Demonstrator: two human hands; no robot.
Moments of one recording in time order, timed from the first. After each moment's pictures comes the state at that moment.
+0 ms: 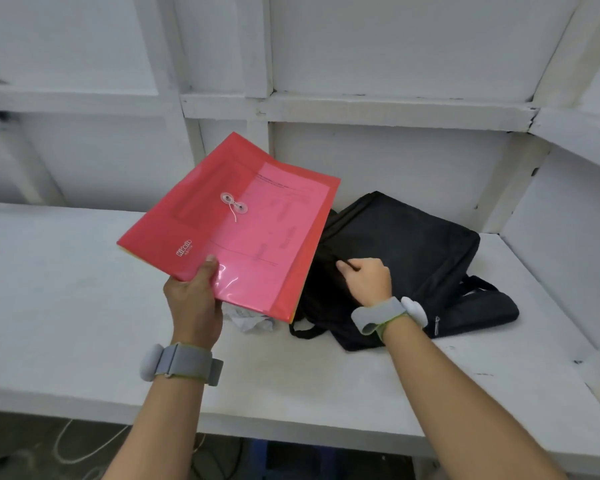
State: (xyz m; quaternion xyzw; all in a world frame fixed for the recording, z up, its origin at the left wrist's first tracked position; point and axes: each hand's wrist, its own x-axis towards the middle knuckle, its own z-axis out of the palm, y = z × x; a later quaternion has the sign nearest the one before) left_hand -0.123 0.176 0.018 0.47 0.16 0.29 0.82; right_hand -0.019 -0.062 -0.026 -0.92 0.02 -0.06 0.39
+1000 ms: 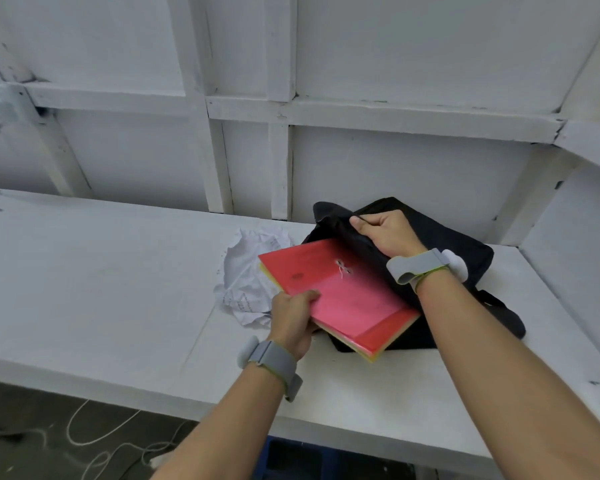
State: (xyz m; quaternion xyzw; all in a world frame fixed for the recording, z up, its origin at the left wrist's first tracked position) left_hand -0.106 0.081 -0.017 0.49 0.23 0.02 0.84; right_hand 0.016 -0.070 0.056 -0.85 -0.11 -0.03 0.51
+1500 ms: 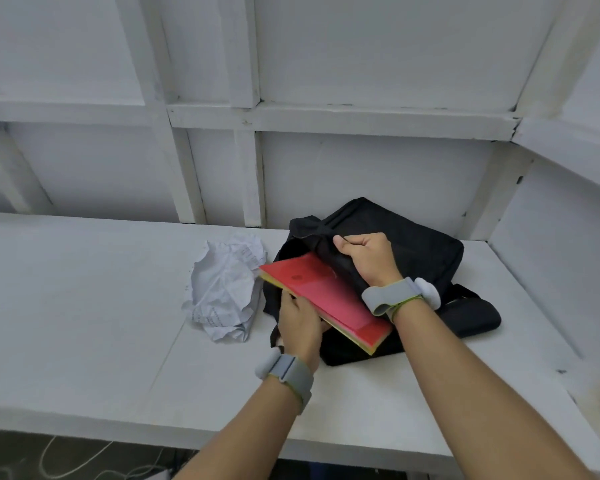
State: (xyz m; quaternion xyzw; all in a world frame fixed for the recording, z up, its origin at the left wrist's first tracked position) left_hand -0.093 0.025 -0.032 0.60 0.23 0.09 0.76; right_hand 0.001 -0.087 0.026 -0.82 -0.07 -0.08 0.56
